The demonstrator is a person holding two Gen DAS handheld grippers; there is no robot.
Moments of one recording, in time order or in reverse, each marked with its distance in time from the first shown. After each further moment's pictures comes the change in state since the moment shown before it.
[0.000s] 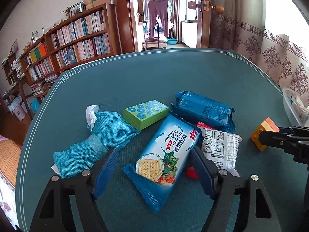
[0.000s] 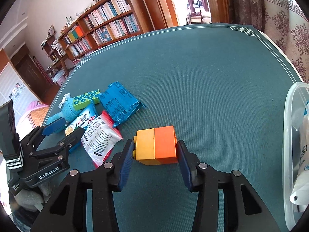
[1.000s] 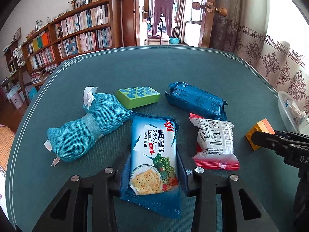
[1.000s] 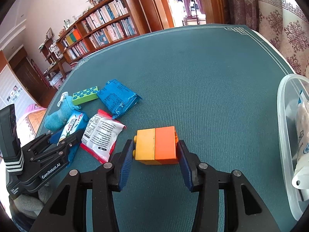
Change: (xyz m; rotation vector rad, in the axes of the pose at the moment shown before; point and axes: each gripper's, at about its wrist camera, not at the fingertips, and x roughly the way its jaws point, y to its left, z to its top) left arm -0.012 -0.003 -0.016 -0.079 0.008 -0.026; right arm -0.003 -0.007 -0.013 0.002 -0.024 -0.024
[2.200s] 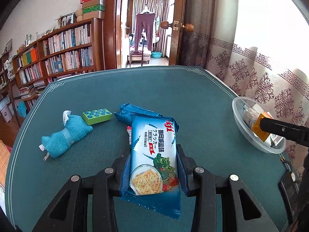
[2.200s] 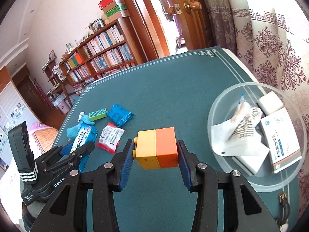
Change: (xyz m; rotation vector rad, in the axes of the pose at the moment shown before) left arm -0.067 -0.075 0.000 0.060 -0.115 -0.117; right arm -0.137 -0.049 -0.027 0.078 -0.191 0.001
